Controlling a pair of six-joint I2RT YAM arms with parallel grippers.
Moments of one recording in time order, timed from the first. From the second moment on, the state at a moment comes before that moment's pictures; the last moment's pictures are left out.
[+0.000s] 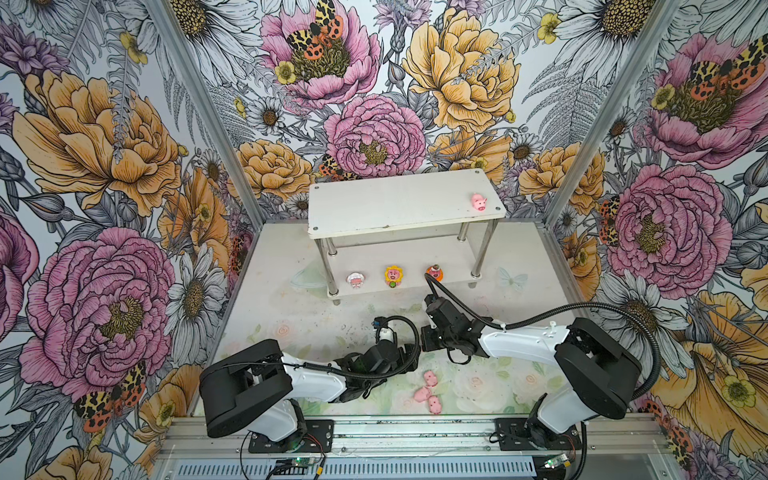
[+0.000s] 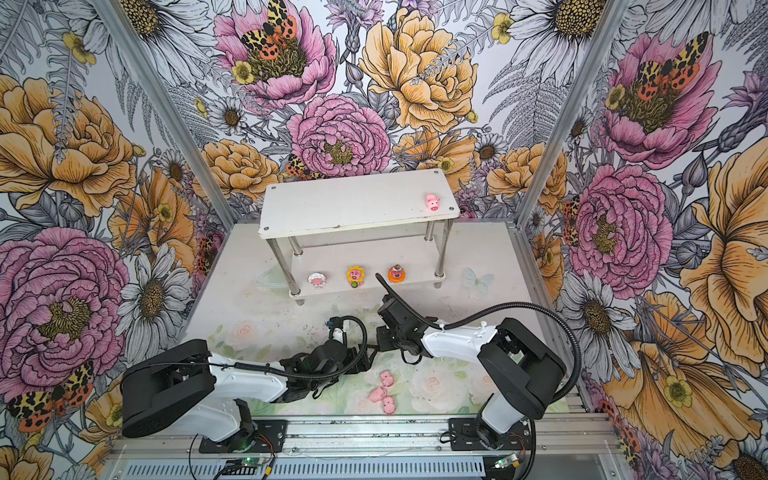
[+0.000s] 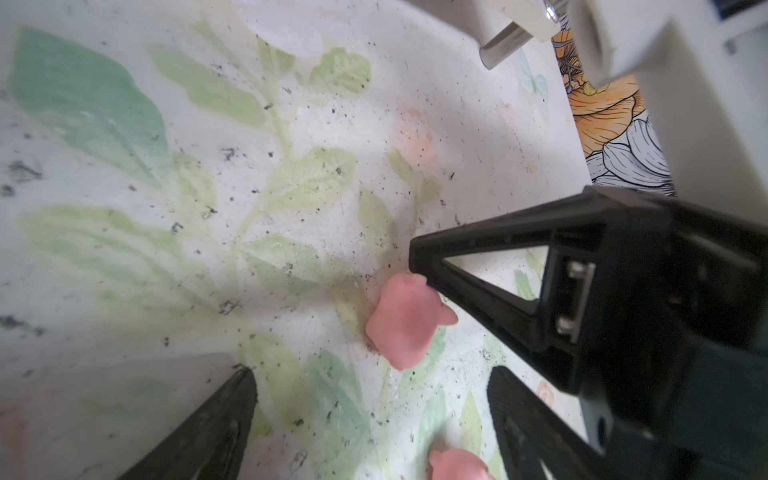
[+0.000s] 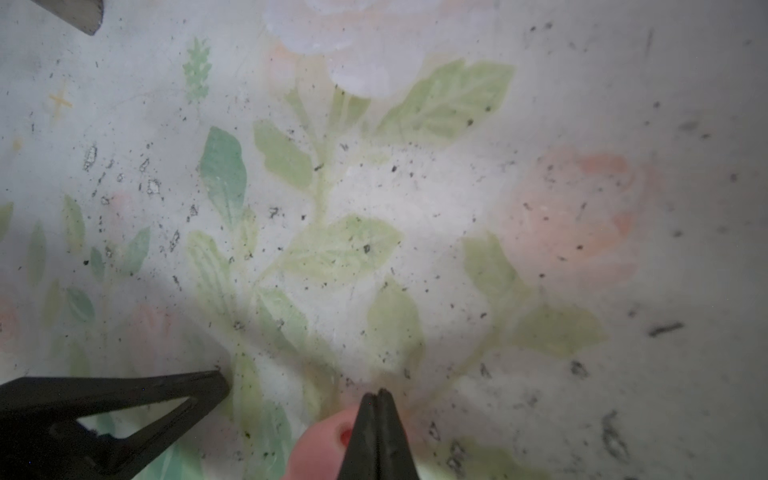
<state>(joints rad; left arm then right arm) -1.08 1.46 0.38 0.47 -0.24 -1.01 0.81 1.56 0.74 -0.17 -0.06 0.59</state>
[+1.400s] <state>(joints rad) -1.19 1.58 0.51 0.35 -0.27 -1.00 0.77 1.56 0.66 -0.10 -0.09 0.55</state>
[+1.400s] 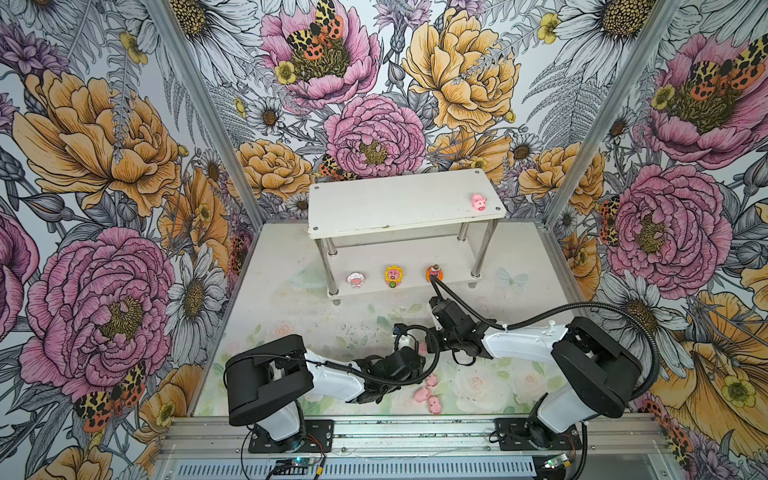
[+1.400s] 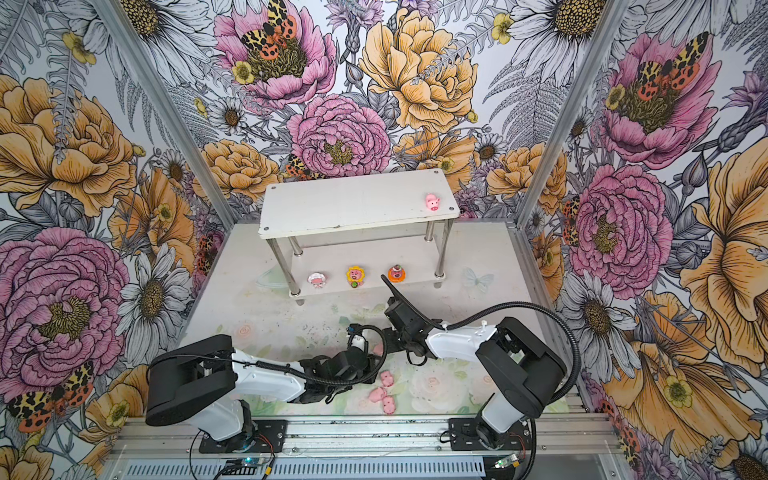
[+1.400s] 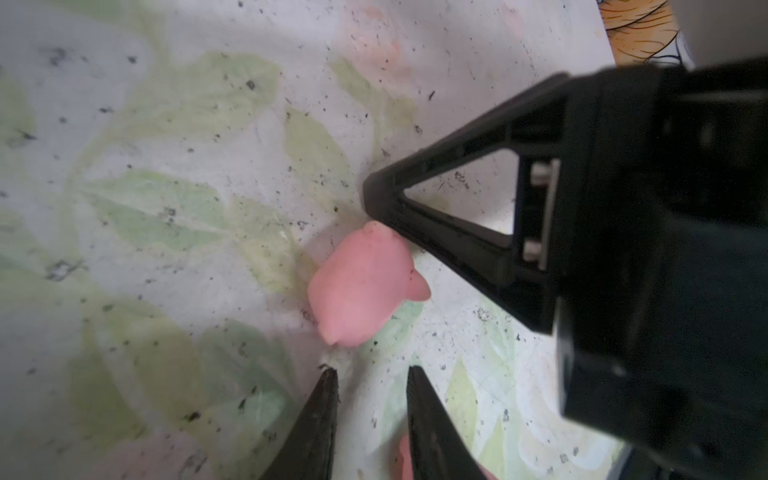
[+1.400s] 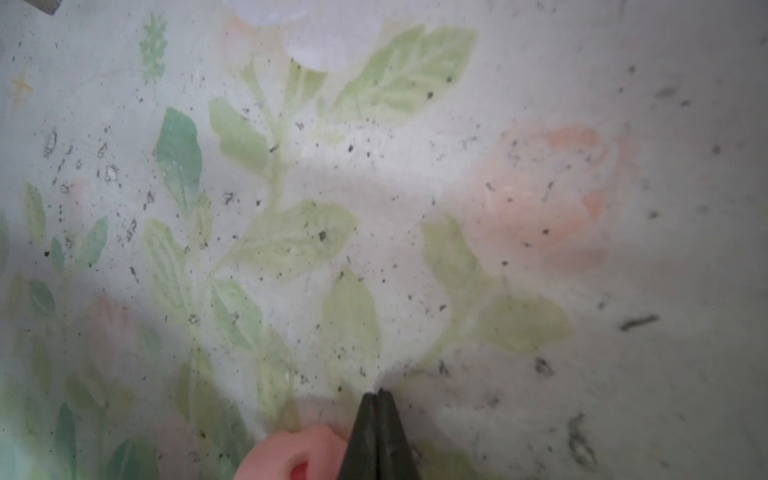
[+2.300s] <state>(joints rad) -1.16 1.51 0.50 0.27 -0.30 -1.01 0.91 1.48 0.56 -0.03 -0.06 0.66</state>
